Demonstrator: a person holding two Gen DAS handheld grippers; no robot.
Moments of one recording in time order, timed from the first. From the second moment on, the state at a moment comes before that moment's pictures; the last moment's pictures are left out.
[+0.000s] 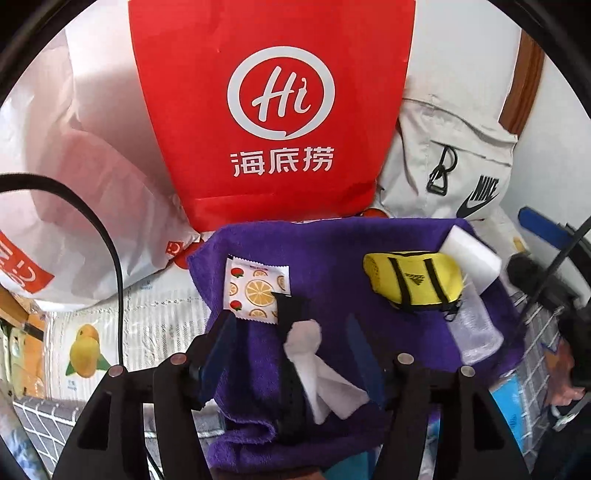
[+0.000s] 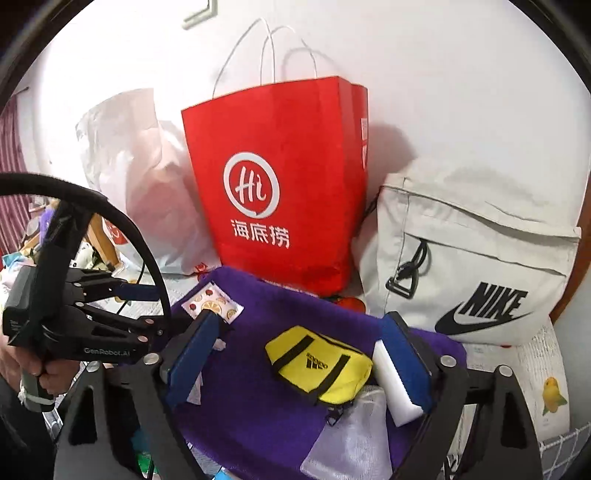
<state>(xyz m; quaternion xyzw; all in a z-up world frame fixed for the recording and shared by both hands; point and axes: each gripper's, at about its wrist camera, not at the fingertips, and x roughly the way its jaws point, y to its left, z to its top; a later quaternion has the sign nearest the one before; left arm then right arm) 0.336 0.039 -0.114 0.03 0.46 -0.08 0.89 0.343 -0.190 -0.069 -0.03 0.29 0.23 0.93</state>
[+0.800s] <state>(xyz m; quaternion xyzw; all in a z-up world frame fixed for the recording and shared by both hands) 0.295 0.053 -0.047 -0.09 0.41 -0.11 0.90 0.281 -0.171 -0.027 -0.04 0.24 0.27 0.93</state>
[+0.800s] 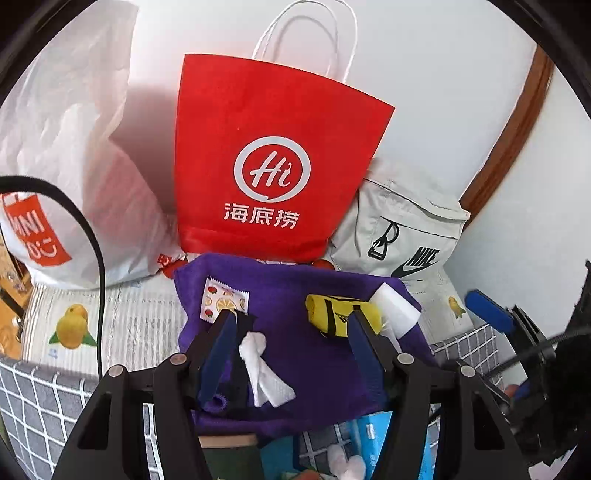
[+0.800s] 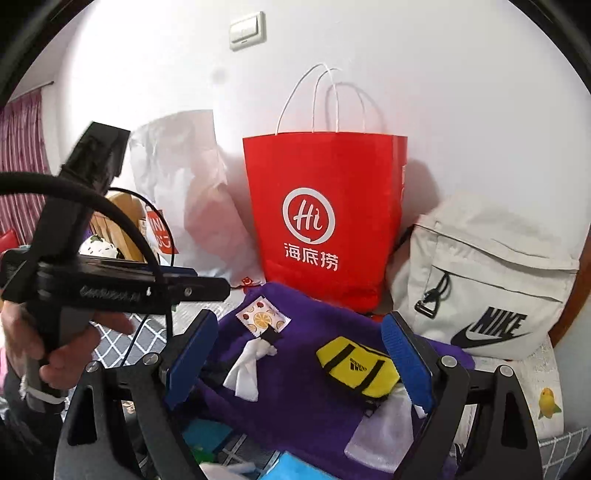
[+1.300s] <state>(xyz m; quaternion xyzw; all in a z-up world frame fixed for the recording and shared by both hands) 0.233 0.057 0.002 -0.04 0.38 -0.08 0.92 0.181 -0.145 -0.096 -0.11 0.39 0.29 0.87</state>
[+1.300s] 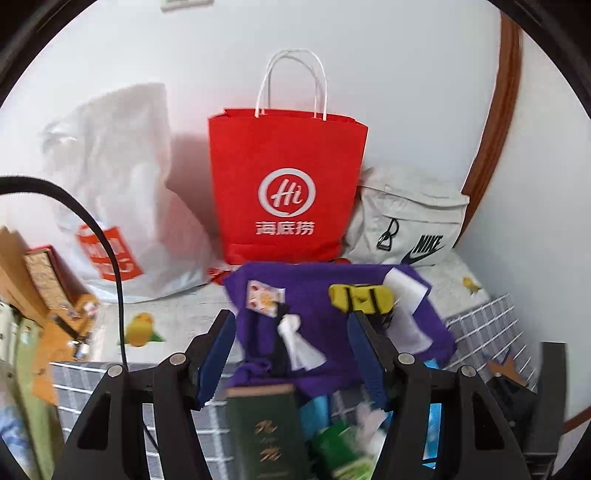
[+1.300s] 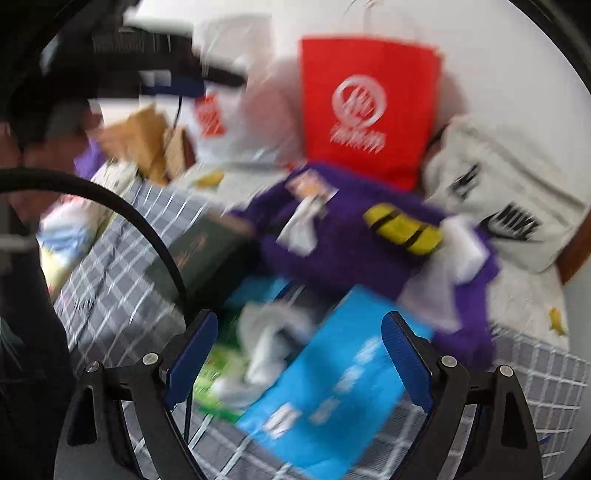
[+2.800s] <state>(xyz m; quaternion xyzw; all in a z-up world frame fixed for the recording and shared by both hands) 0.116 0.032 -0.153 -0.08 0.50 -0.10 0.85 0.138 -0.196 -0.079 0.00 0.38 0.30 0.87</state>
